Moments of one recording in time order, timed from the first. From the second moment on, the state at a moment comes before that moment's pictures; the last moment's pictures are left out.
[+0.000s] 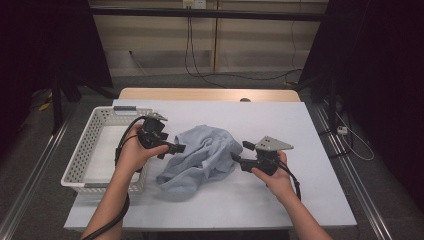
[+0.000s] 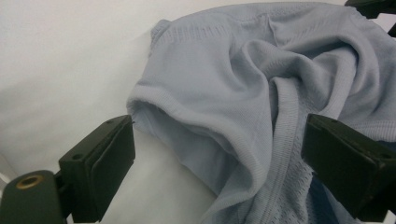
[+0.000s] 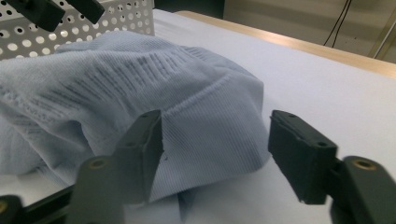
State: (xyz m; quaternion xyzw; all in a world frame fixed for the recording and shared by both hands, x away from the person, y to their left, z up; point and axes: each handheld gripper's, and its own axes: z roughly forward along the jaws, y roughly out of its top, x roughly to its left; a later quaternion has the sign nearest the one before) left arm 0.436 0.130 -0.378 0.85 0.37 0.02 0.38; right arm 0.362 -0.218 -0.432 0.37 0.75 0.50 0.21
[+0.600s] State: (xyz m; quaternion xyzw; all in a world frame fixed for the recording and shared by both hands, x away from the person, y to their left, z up) left arm 0.430 0.140 -0.378 0.84 0.38 0.03 0.39; right arm 0.362 -0.214 -0.429 0.36 0.76 0.51 0.16
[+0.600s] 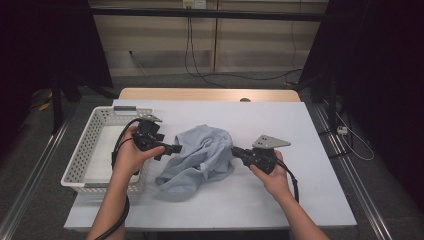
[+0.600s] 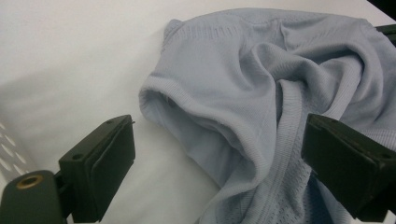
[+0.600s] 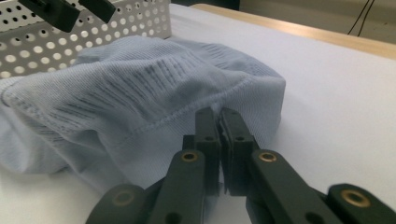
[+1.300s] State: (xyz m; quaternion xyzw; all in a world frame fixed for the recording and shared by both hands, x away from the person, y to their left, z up) left arm 0.425 0.119 -0.376 0.84 0.36 0.03 0.40; right arm 0.331 -0.229 -0.445 0.36 0.79 0.48 0.14
